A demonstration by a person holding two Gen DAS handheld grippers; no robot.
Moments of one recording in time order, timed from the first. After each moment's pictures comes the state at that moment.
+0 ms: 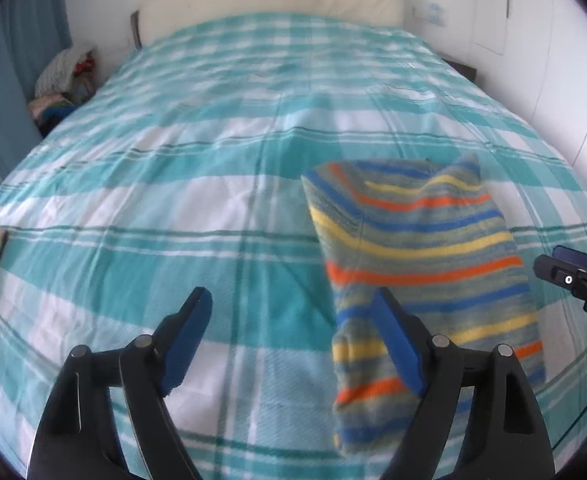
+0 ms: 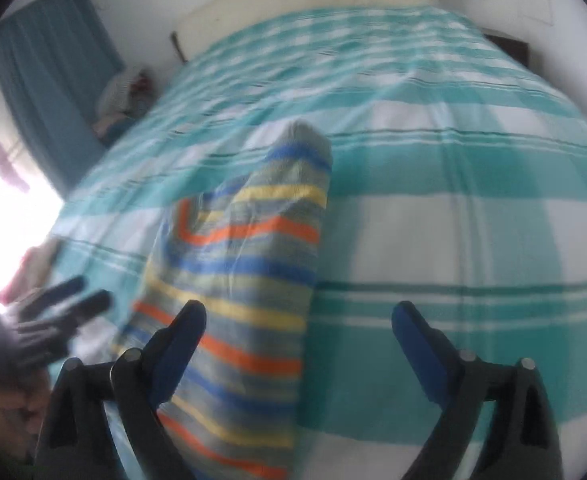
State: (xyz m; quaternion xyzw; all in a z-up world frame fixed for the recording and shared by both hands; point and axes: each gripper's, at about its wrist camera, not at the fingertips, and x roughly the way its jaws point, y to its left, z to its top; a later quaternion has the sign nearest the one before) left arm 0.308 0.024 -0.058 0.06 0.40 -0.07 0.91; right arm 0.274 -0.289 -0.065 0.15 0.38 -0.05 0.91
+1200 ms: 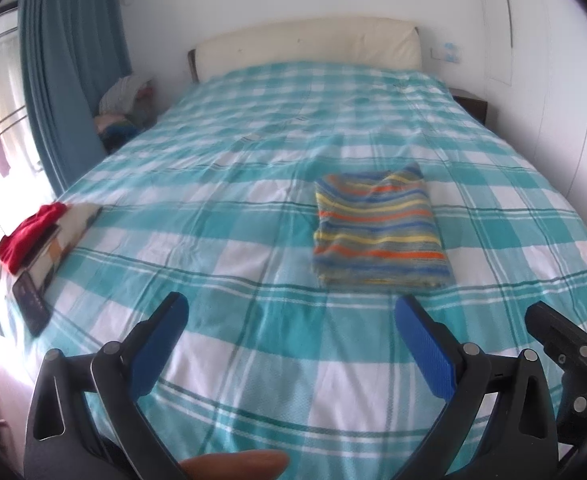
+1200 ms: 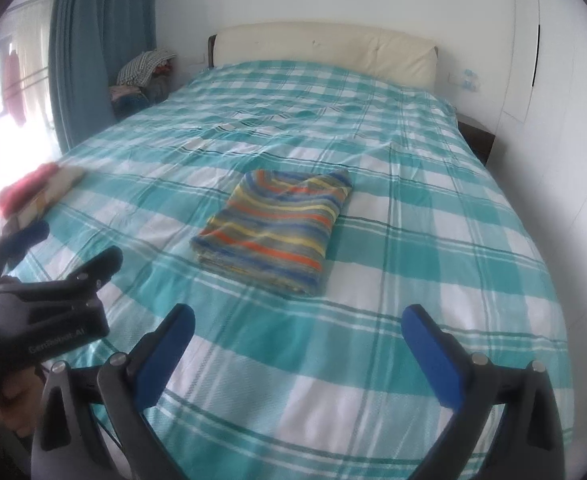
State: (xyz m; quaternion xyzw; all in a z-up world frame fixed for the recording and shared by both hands) left arm 0.109 0.025 0.024 0.06 0.34 0.00 0.94; right arm 0.057 -0.137 0.025 -0.01 0.33 -0.10 0.94
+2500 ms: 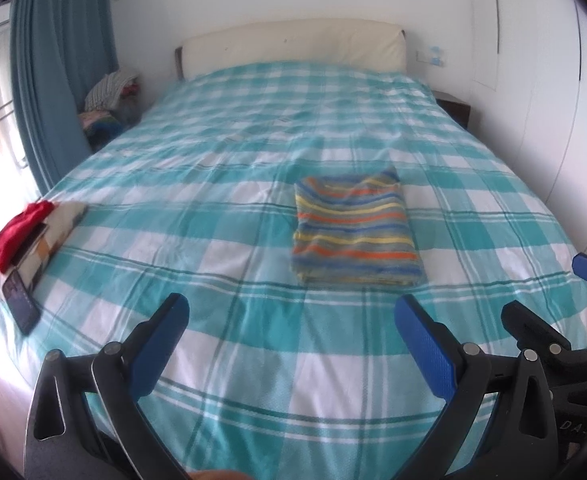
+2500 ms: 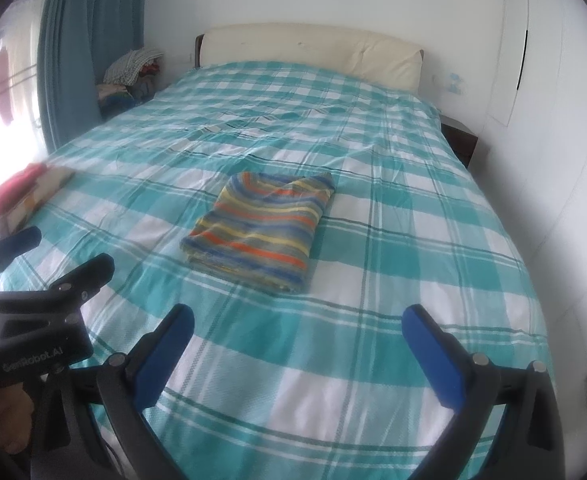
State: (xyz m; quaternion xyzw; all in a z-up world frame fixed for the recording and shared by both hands) left arm 0.097 0.024 0.042 0.04 0.35 -0.03 0.94; right arm 0.043 -0.135 0.037 -0.01 0.33 -0.13 0.94
